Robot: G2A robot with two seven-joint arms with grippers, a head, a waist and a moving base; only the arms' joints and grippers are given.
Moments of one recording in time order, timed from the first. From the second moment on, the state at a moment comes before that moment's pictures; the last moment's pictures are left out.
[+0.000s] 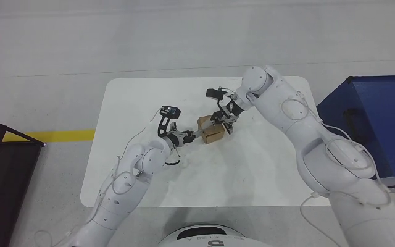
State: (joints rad) left arm 1.34 -1.26 -1.06 -1.66 0.85 0.09 -0.64; right arm -0.41 -1.40 0.54 -0.58 0.12 -0.05 1.54
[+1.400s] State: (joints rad) left arm 1.52 -1.21 -1.25 -1.85 0.87 -0.03 -0.69; right arm -0.34 -1.43 0.49 -0.40 0.22 0.13 1.47
